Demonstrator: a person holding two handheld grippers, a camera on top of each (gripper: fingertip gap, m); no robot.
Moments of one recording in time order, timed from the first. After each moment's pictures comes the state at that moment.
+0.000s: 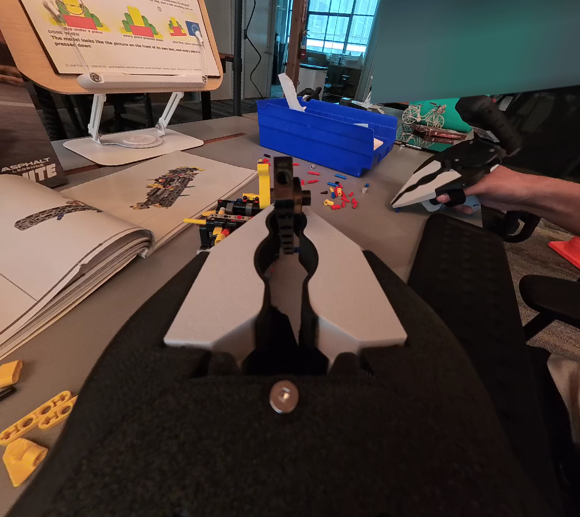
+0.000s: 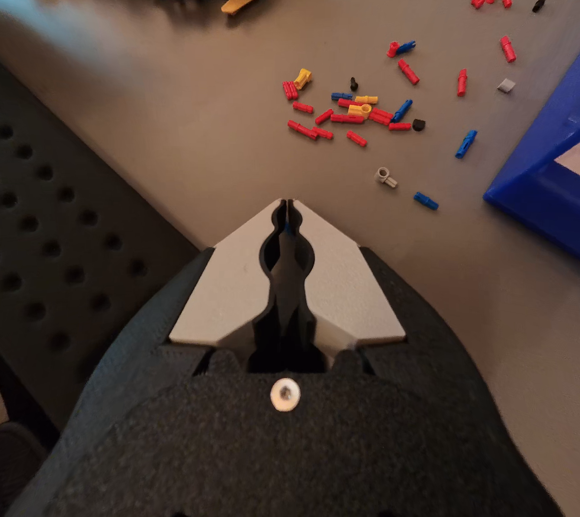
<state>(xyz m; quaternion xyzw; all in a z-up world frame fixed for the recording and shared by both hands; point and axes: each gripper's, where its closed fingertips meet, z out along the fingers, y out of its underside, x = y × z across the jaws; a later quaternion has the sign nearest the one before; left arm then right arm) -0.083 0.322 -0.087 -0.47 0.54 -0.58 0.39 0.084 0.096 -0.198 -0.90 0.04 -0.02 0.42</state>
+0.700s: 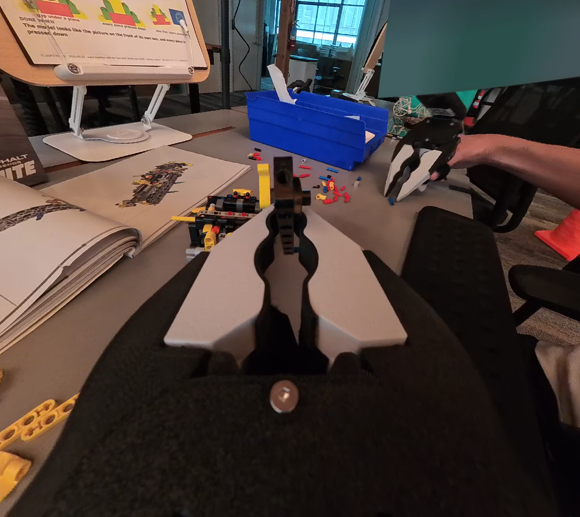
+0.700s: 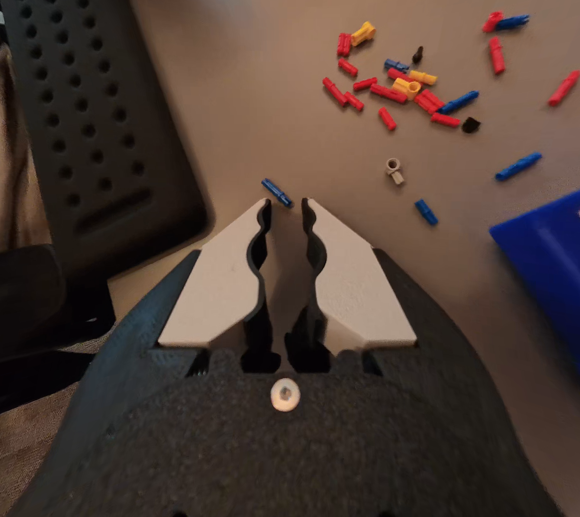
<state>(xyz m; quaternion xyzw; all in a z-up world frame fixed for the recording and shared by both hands) -0.081 0.314 -0.091 -0.47 0.55 -0.58 0.38 0.093 0.072 -0.204 -0.92 -0.13 0.13 0.36</state>
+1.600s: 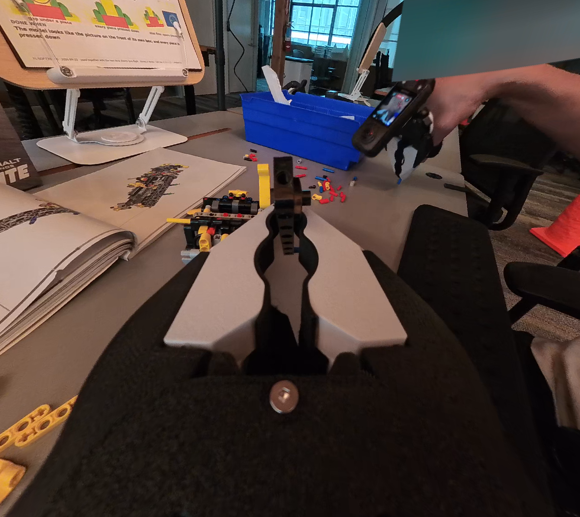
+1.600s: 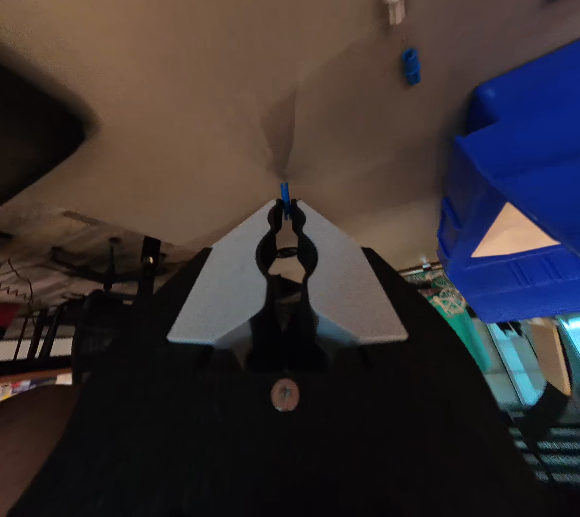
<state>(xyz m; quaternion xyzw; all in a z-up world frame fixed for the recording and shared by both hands) -0.083 0.311 -0.090 -0.46 0.55 -0.58 0.38 0.145 0.001 -0.191 -0.95 -0.12 -0.10 -0.26</state>
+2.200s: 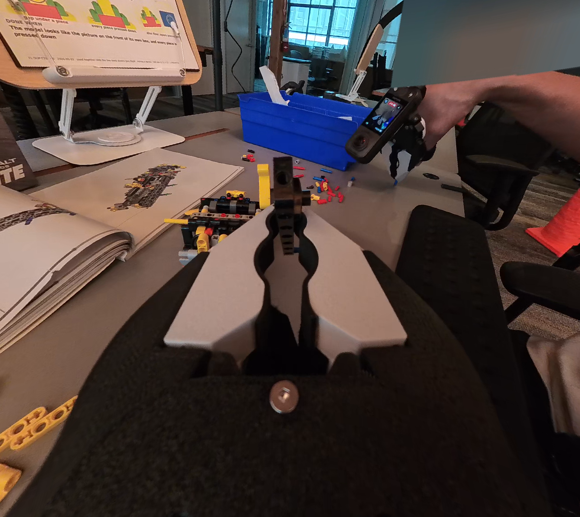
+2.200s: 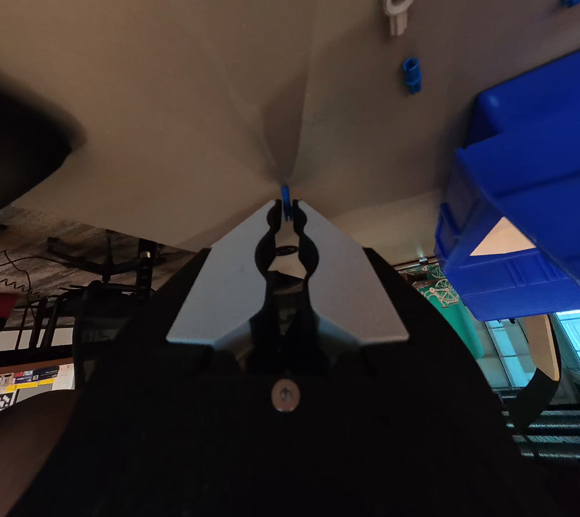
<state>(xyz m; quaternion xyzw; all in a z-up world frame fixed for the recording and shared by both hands) -0.083 0.310 -0.090 -0.46 0.55 -0.59 0.37 0.147 0.001 -0.195 -0.95 -0.12 -0.11 -0.28</state>
